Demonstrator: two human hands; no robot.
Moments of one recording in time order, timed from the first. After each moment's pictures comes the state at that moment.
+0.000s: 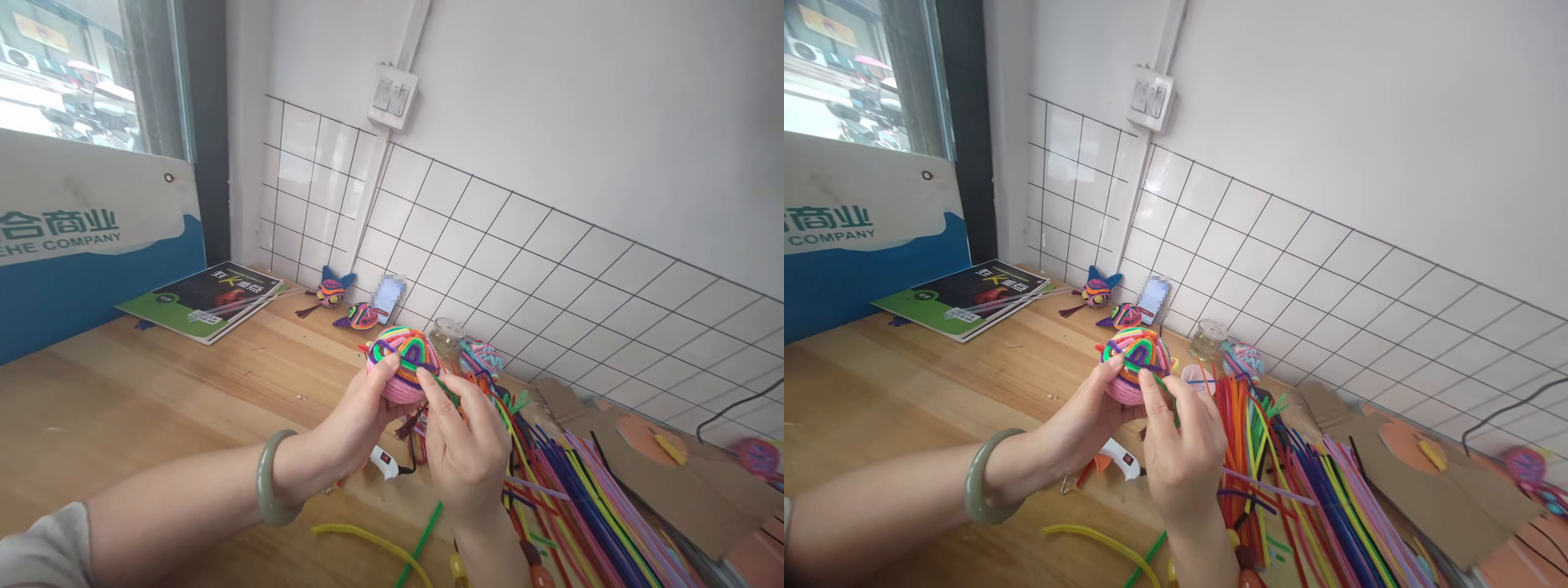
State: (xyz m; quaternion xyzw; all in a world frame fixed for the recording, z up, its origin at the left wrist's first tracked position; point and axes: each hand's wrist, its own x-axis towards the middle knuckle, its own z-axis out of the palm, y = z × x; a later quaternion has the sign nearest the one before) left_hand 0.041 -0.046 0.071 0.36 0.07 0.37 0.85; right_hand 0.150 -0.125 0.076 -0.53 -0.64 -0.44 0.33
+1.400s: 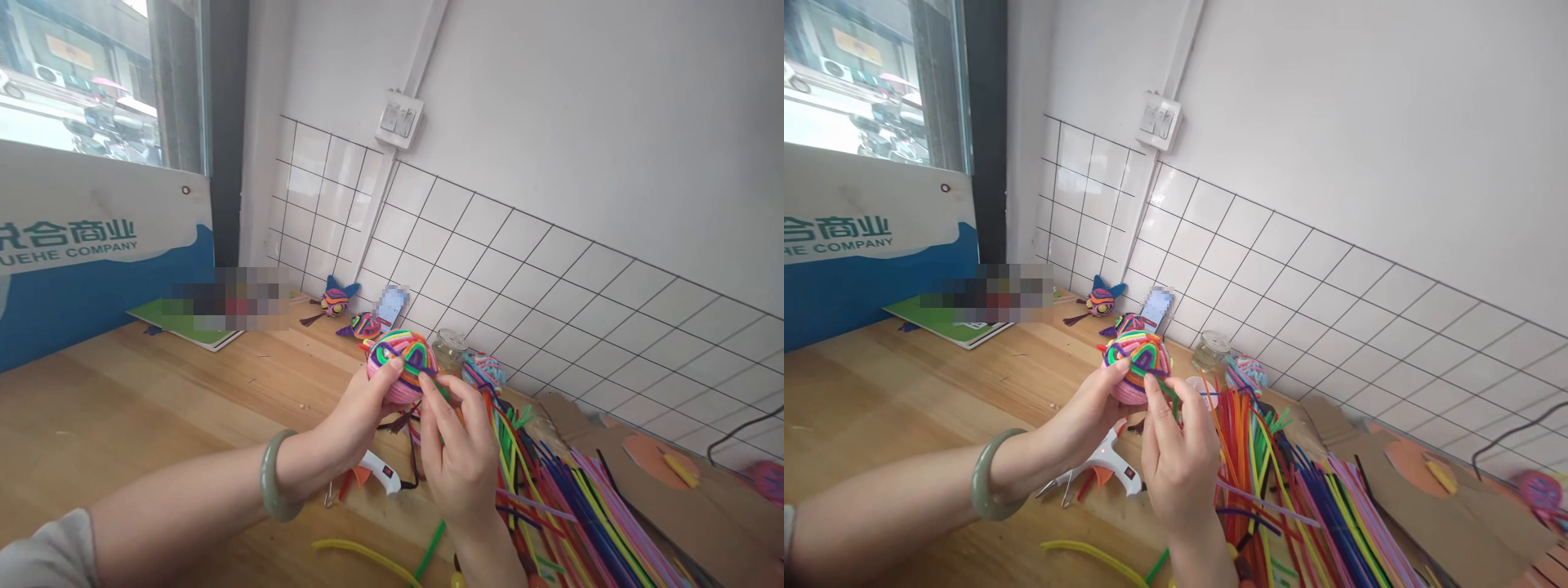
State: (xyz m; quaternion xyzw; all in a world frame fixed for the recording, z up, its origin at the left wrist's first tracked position) left_hand 0.038 -0.035 0.077 0.40 0.09 0.40 0.82; right_hand 0.151 -0.118 0.070 -0.53 -0.67 -0.35 0.38
